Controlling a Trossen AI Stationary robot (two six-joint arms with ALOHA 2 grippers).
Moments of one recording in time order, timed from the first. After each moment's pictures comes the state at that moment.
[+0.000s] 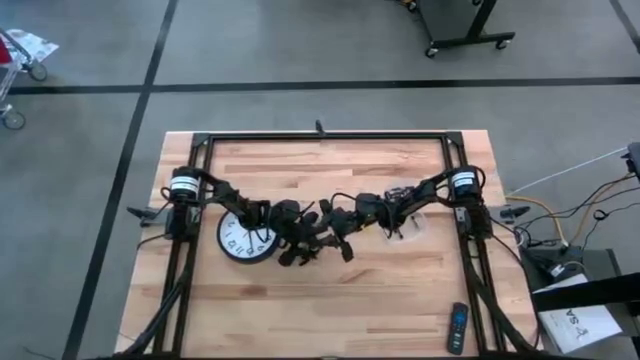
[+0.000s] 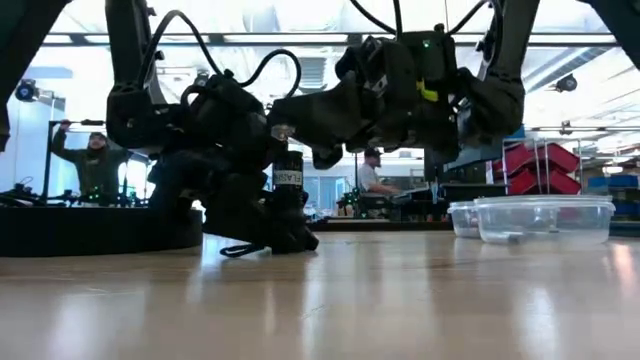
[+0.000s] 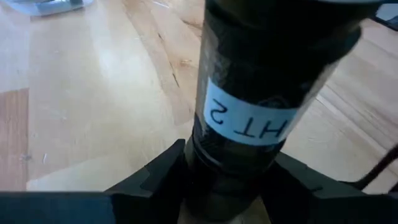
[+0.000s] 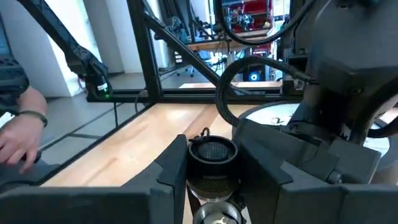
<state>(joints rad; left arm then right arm) 0.05 1.96 0.63 0.80 0.51 0.20 -0.04 2.04 0.83 1.23 -0.47 0.10</state>
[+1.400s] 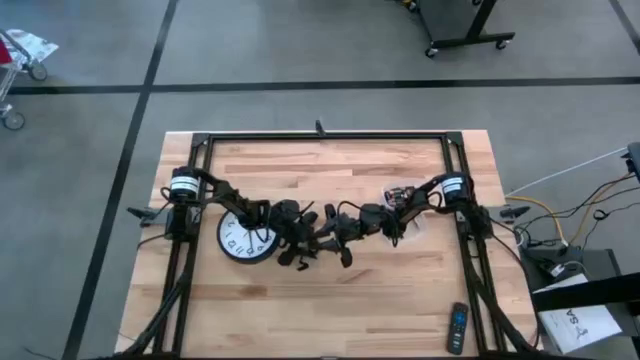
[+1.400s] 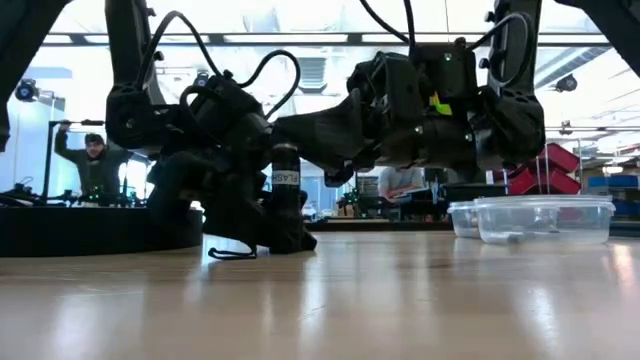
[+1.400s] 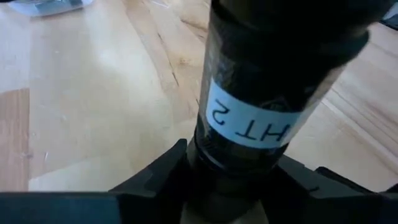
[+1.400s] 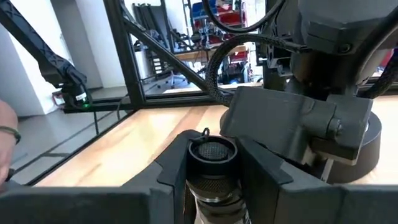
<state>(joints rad) 0.05 1.96 0.63 0.80 0.51 0.21 0.00 2.13 0.78 1.40 -0.29 0.13</state>
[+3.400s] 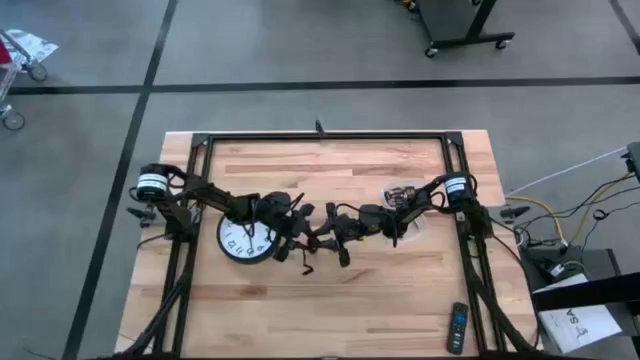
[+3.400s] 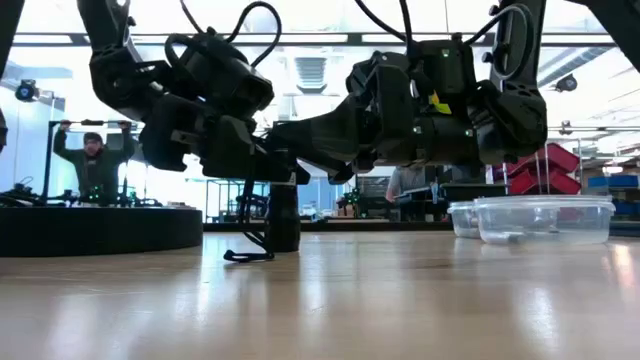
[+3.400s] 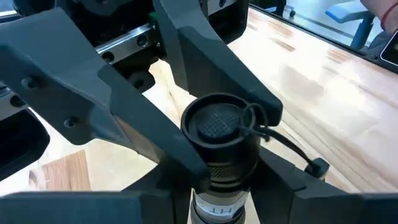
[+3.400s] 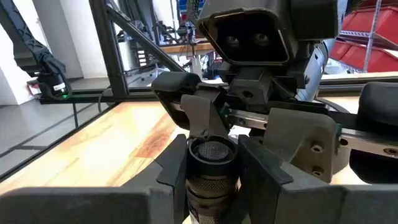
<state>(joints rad) 0.06 1.72 0.59 0.68 0.49 0.28 0.02 2.12 0.76 1.32 -0.23 0.07</state>
